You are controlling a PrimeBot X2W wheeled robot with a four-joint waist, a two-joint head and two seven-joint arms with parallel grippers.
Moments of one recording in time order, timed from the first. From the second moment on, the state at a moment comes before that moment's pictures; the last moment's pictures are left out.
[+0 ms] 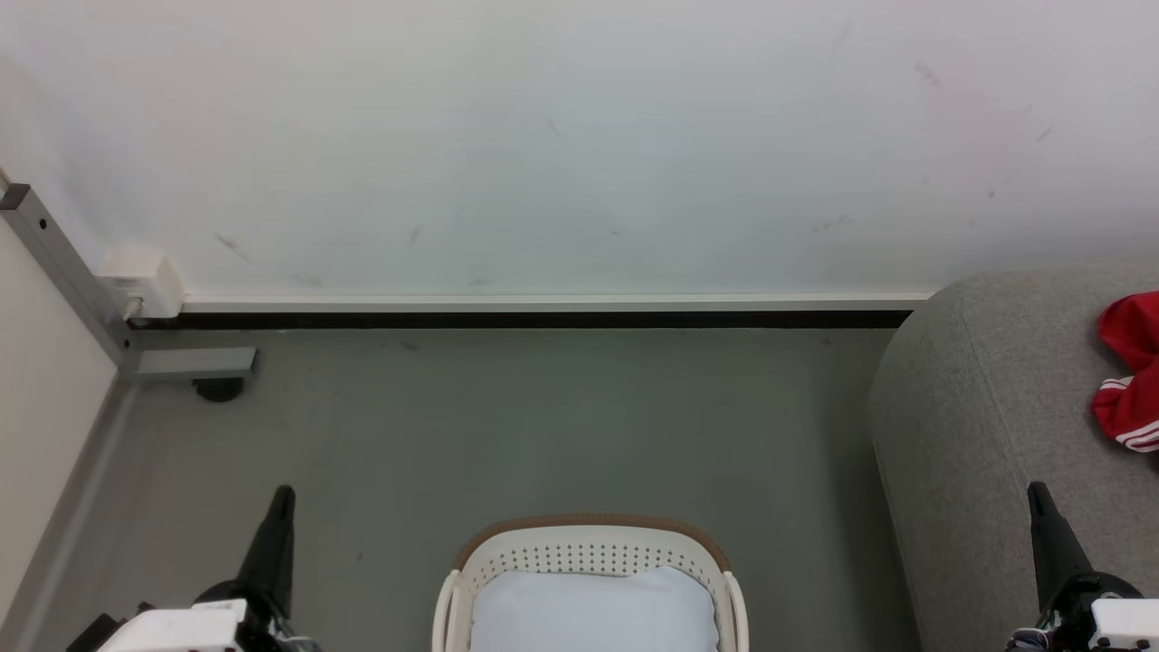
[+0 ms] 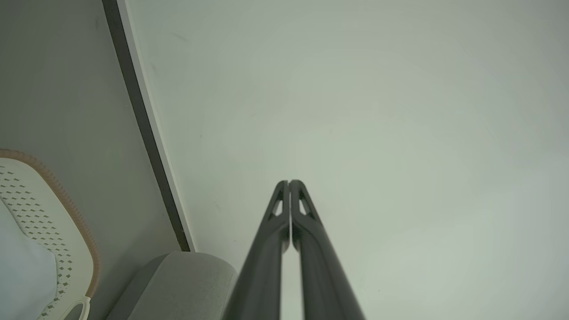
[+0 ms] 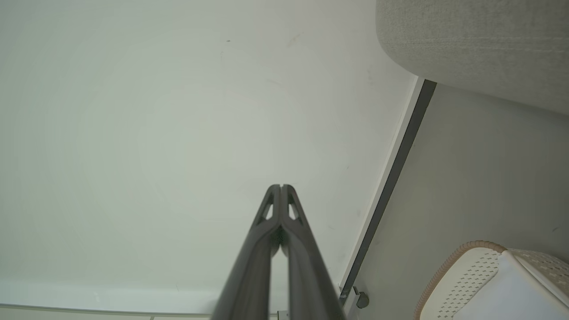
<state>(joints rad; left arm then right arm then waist) -0.10 0.05 0.11 0.25 -1.61 -0.13 0.11 -0.10 -0.05 -0.11 0.25 1.61 0.13 0.11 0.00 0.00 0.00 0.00</state>
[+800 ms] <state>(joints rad) -0.10 0.05 0.11 0.25 -1.61 -0.13 0.11 -0.10 -0.05 -0.11 0.25 1.61 0.13 0.11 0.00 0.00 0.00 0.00</state>
